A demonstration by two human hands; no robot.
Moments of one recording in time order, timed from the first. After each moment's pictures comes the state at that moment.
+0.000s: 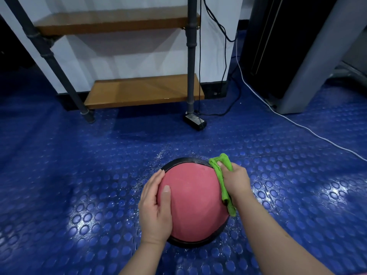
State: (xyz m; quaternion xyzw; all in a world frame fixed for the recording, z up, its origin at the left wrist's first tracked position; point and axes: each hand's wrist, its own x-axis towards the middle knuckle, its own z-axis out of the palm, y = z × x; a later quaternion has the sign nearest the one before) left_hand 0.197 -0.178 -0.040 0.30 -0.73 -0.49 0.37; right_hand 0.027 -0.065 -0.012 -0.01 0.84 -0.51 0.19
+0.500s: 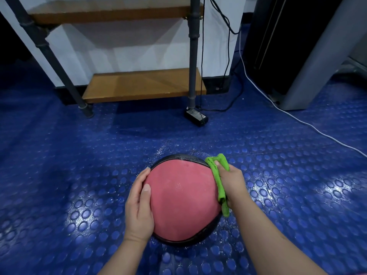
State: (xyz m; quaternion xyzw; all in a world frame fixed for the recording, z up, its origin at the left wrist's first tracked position) left_hand 0.217 -0.205 -0.048 0.32 -0.68 -0.56 0.34; right_hand 0.033 -0.076 -0.034 0.05 0.76 -0.59 0.25
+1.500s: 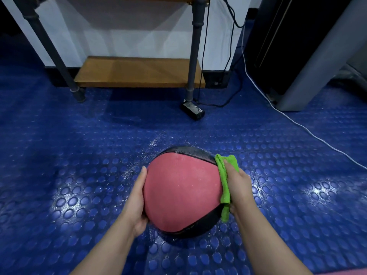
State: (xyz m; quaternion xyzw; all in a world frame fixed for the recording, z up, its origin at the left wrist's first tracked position) left_hand 0.203 -0.196 -0.020 0.44 -0.41 -0.80 0.05; right_hand 0.043 -0.046 -0.027 0.10 0.70 -0.67 0.23
